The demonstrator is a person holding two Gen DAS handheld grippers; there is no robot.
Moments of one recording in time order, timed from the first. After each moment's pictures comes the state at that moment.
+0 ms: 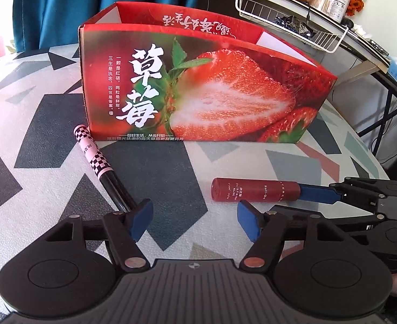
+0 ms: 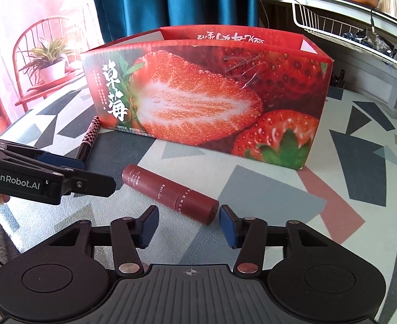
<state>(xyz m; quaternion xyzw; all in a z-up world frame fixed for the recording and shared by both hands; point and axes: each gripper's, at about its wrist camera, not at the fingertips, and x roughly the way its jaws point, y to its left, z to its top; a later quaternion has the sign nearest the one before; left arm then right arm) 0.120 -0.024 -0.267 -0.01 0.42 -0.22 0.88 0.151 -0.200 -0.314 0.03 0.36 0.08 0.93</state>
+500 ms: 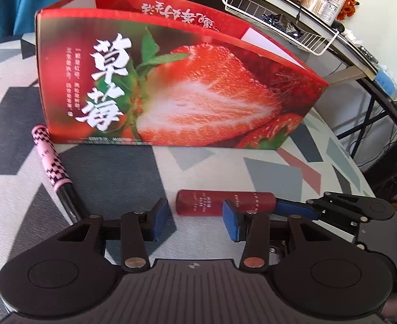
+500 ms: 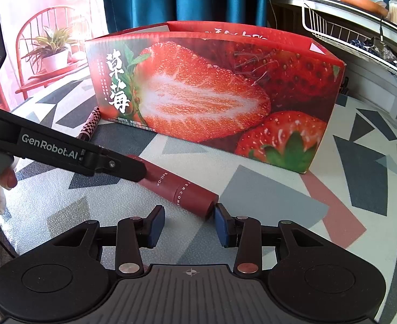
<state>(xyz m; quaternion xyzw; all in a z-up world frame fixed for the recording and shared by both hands) 0.144 -0.043 -0.276 -0.06 0.44 -0.27 0.85 0.156 -0.193 -0.319 0.00 0.36 0.08 0.93</state>
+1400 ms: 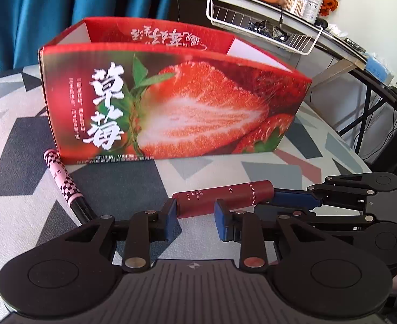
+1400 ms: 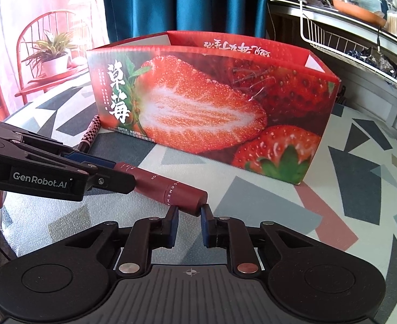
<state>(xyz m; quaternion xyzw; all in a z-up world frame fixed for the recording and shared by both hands) 0.123 -0.040 -0.260 0.00 0.38 -0.28 0.88 0.152 -0.193 -0.308 -0.01 0.34 0.08 0.94</state>
